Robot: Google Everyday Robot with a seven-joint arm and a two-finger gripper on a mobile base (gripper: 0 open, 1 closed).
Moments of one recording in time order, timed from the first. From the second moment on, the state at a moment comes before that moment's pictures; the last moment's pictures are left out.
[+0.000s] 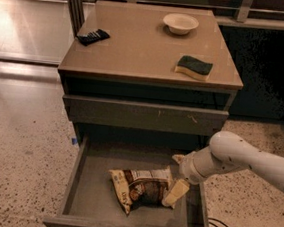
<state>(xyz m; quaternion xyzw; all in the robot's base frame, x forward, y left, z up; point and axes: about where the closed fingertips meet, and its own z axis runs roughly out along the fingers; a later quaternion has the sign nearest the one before) 0.499 -0.121 0.529 -0.57 0.76 0.22 0.20</state>
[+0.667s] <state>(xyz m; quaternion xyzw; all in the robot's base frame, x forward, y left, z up) 0.508 -0.102 0.483 -0.58 0.76 0.22 0.19</state>
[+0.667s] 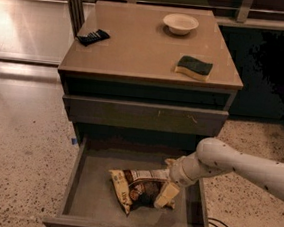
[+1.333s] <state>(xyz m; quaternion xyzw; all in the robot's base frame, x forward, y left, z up) 0.521 -0.091 0.432 -0.56 0.79 0.16 0.20</state>
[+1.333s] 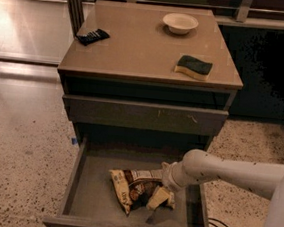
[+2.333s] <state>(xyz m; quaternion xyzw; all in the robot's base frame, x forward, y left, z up) 0.527 -0.065 0.393 -0.58 0.77 0.18 0.20</state>
